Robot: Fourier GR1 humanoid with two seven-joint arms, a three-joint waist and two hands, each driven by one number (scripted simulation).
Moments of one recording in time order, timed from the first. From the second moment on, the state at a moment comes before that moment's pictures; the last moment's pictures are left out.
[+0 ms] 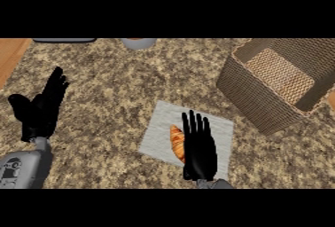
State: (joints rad) left arm -0.22 0.26 0.09 -1.43 0.03 0.12 0.14; right arm -0.20 0.00 0.68 -1.36 1.23 -0.13 0.75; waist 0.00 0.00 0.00
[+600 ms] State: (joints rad) left arm -0.19 0.24 0.10 -1.47 0.01 0.10 0.15; right arm -0.28 0.00 0.66 -1.24 1.16 -0.17 0.75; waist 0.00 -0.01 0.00
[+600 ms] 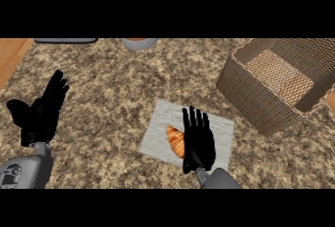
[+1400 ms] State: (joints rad) left arm -0.22 0.23 0.11 -1.47 0.00 0.09 0.18; right arm -0.27 -0.01 0.66 -1.15 1.04 -0.18 0.60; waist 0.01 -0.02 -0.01
